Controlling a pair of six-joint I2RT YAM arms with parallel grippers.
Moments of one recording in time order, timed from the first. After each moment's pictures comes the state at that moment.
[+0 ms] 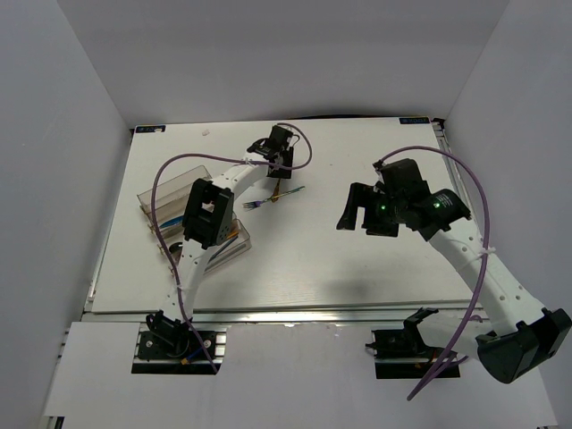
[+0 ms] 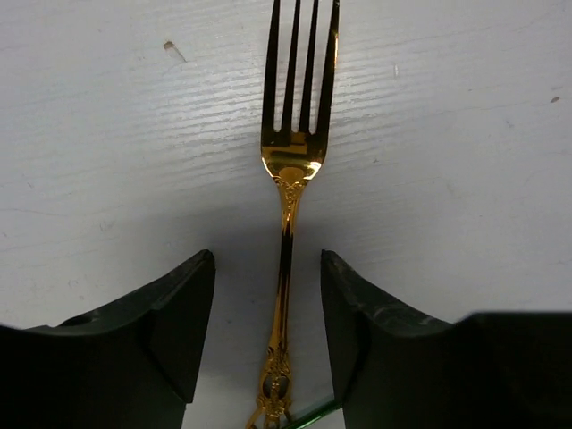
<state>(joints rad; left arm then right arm) -0.49 2.50 2.13 -0.53 -0.22 -0.26 0.50 1.13 1.22 -0.98 -0.17 0.55</state>
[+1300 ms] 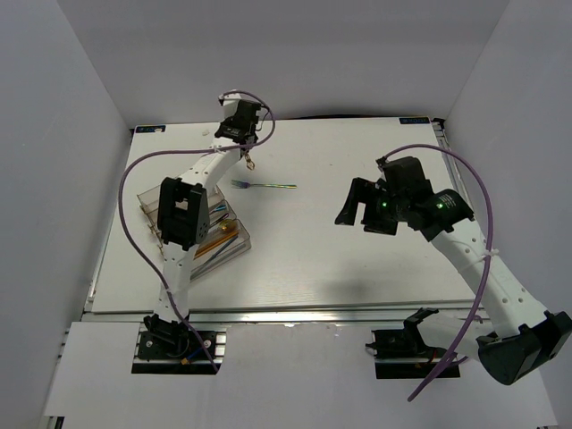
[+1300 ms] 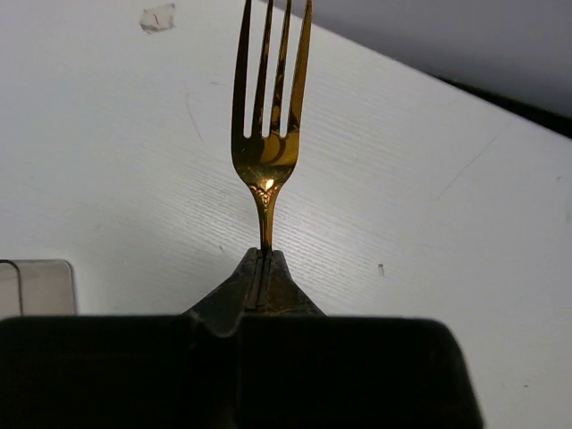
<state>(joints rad) -0.37 2.32 2.08 -0.43 -0.57 -0.53 0.50 1.12 1.23 -0.96 -0.18 0.61</state>
